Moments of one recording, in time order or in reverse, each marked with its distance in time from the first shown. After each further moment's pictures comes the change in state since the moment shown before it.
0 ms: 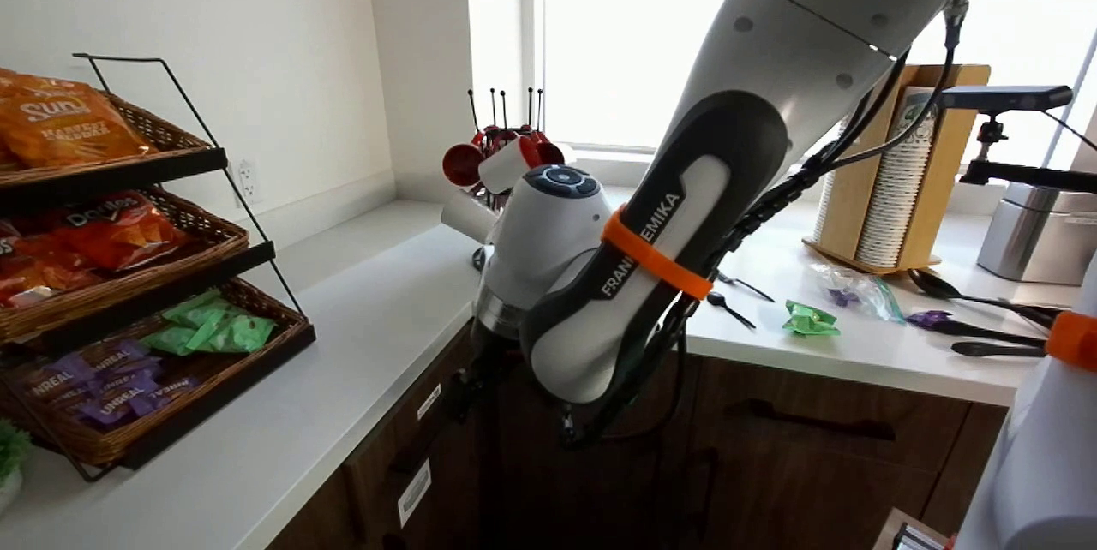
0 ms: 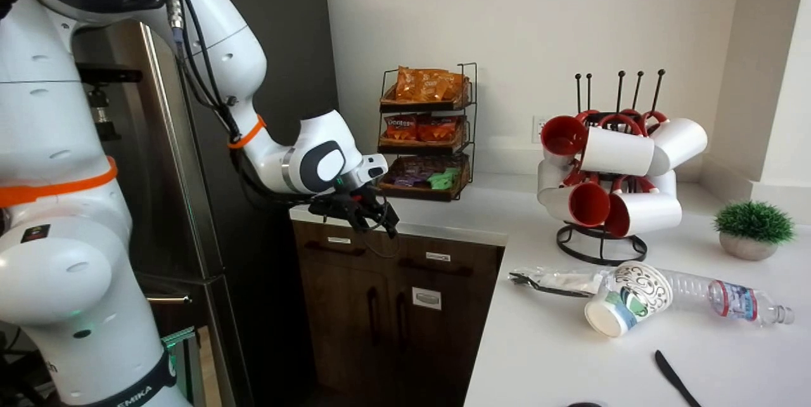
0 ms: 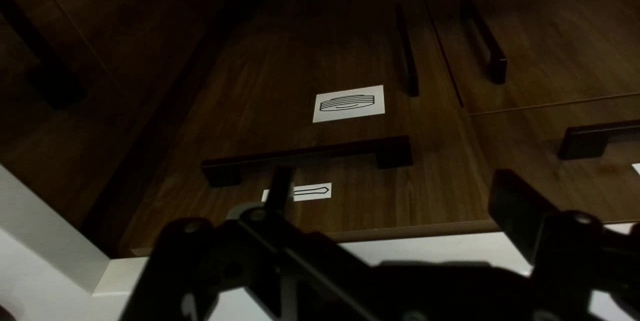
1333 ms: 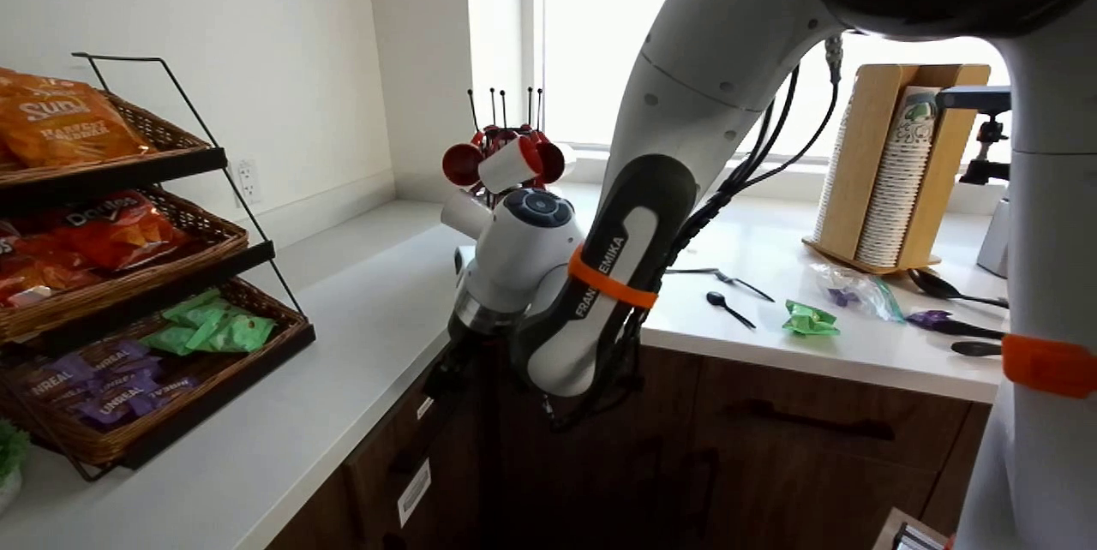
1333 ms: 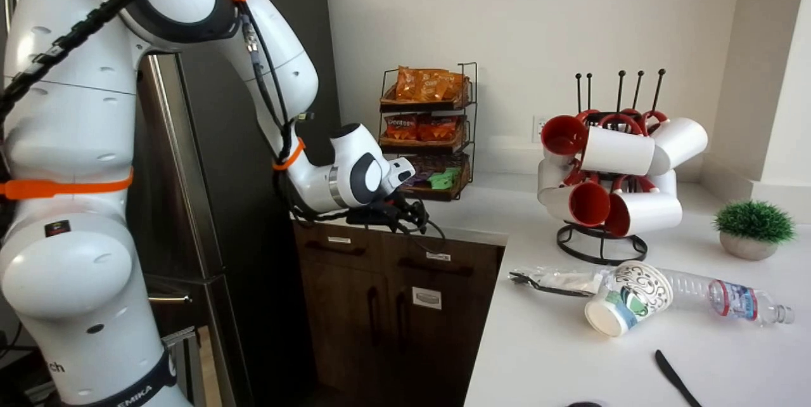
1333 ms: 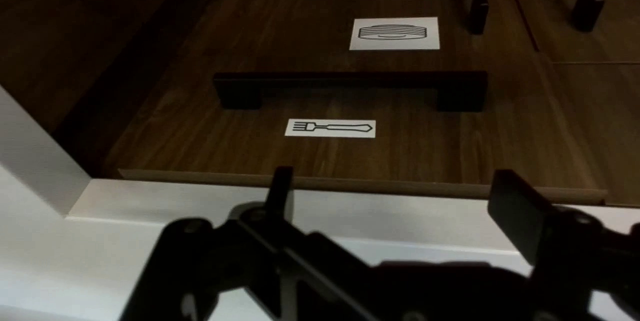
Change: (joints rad) arm 0.169 0.263 -0.278 0.221 -0.308 0.183 0.087
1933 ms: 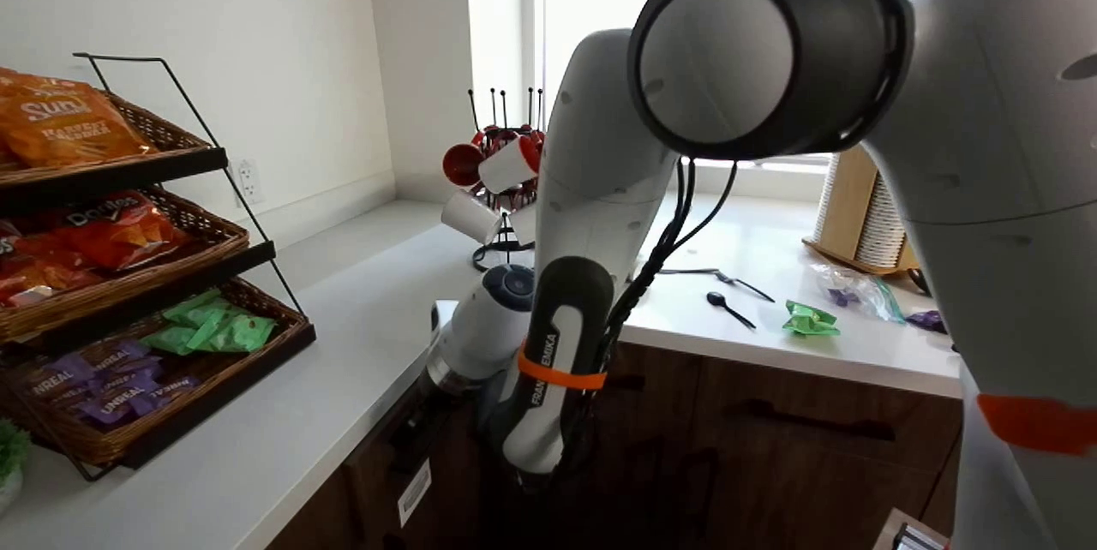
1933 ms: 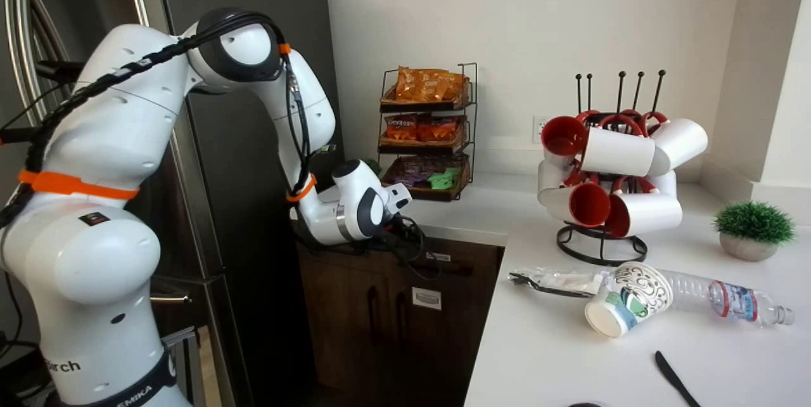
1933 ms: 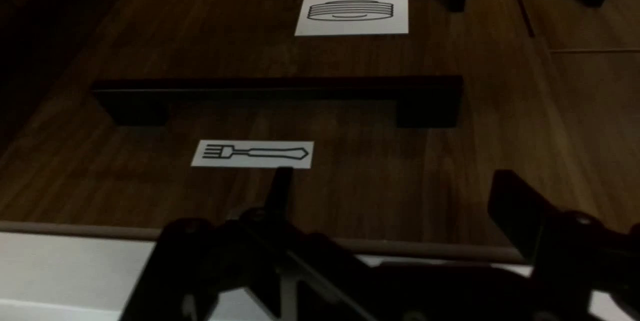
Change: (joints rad) arm 0.297 0.298 -0.233 0.115 0.082 0.277 0.083
